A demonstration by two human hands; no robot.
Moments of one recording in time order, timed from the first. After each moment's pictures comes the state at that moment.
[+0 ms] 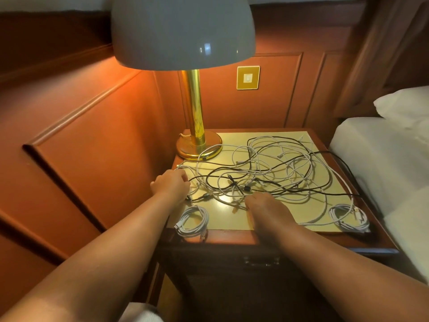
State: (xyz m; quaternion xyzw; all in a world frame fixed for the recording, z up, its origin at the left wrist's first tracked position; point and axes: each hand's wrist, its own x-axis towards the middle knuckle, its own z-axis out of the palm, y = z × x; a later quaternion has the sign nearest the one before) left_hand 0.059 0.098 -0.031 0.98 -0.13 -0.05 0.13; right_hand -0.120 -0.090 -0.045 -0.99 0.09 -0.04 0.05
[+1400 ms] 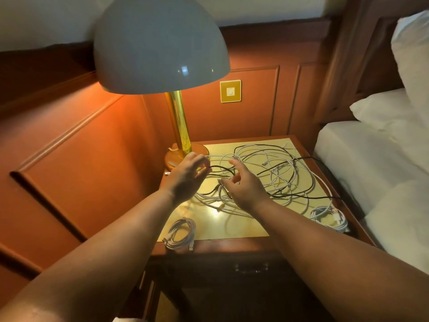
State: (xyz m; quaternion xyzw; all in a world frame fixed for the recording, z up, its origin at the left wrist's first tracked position) left_hand 0.038 0.048 0.016 0.84 -0.45 0.09 0.29; right_hand -0.088 -0.096 0.012 -0.86 0.17 -0.17 0.45
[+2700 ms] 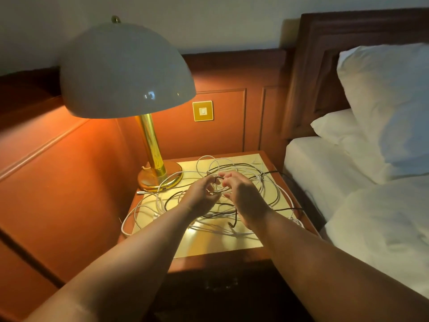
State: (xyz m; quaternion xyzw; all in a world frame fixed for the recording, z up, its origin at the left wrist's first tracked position) left_hand -0.009 -0.057 0.001 0.85 -0.36 -0.08 0.37; right_hand -0.142 -0.136 0.060 -0.68 0.17 -0.17 0.69
